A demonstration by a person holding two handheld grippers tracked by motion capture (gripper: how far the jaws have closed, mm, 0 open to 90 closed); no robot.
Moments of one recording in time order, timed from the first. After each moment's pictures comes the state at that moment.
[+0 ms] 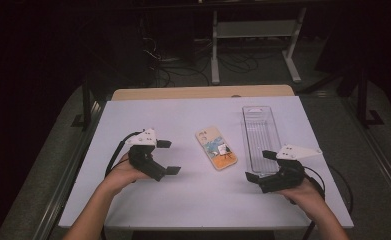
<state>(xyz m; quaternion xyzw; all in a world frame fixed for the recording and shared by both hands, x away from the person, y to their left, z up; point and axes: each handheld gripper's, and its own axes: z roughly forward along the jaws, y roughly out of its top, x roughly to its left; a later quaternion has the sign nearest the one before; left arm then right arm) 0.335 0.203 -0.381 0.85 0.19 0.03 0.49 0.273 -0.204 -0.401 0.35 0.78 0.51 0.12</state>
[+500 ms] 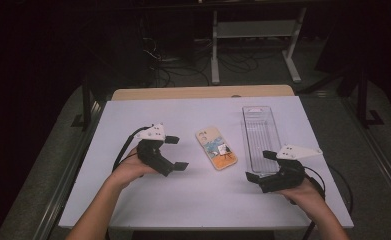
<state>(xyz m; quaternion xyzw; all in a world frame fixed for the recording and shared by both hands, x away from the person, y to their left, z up) 0.347 0.182 -0.377 0.85 0.17 0.03 0.50 0.274 -0.205 -0.401 0.34 0.78 0.51 0.12</state>
